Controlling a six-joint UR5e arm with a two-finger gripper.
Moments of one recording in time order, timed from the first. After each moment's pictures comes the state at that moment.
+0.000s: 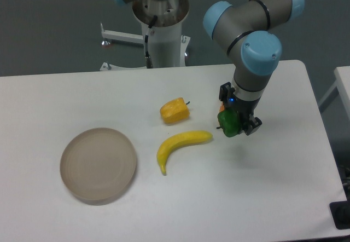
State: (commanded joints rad) arm 2.37 -2.00 -1.34 -1.36 1.55 1.57
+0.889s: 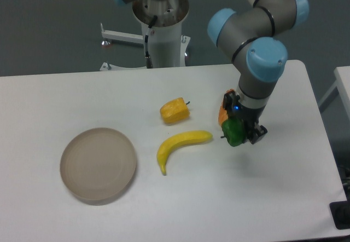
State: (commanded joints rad) arm 2.37 -2.11 -1.29 -1.23 1.52 1.55
